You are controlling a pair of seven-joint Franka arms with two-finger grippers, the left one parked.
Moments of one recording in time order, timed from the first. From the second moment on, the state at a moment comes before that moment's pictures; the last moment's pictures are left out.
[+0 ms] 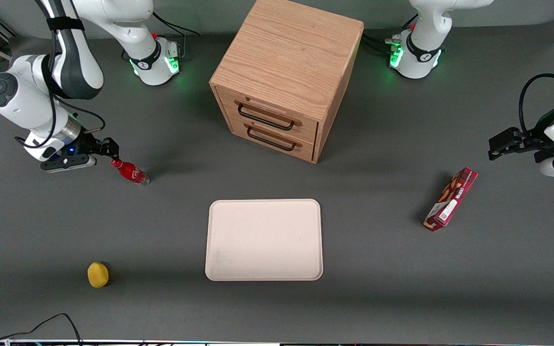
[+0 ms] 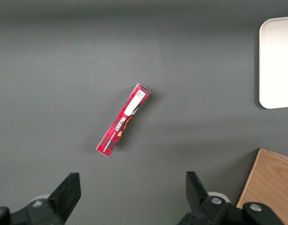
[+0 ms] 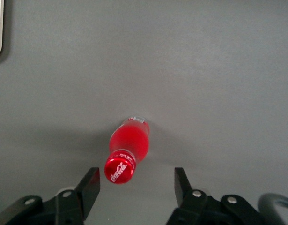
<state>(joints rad) -0.09 -0.13 0.06 -2.43 0.02 2.33 -0.19</state>
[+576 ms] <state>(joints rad) -0.09 -0.09 0.09 -2.45 0.02 2.38 -0.19</state>
